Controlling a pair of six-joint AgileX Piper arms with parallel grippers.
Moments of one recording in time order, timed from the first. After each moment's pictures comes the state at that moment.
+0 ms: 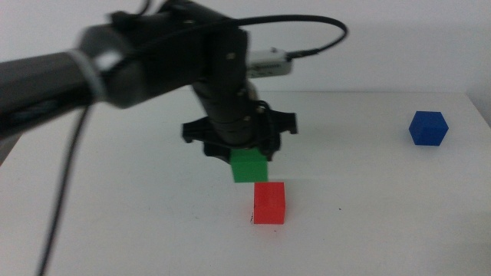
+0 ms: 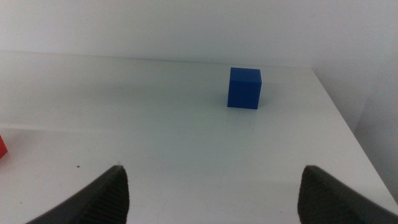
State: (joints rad) left arm -0.68 1.81 -1.54 0.02 1.04 -0.64; right arm 0.04 0.00 0.00 -0.01 0.29 -0.04
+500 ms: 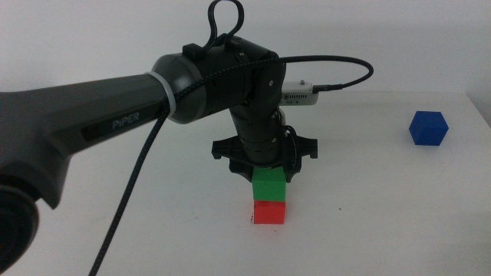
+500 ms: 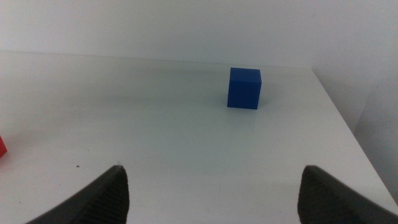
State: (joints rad) left arm -0.72 1.99 -1.64 -0.02 1.03 -0.58; right arm 0.04 0.00 0.00 -0.01 0.29 -0.04
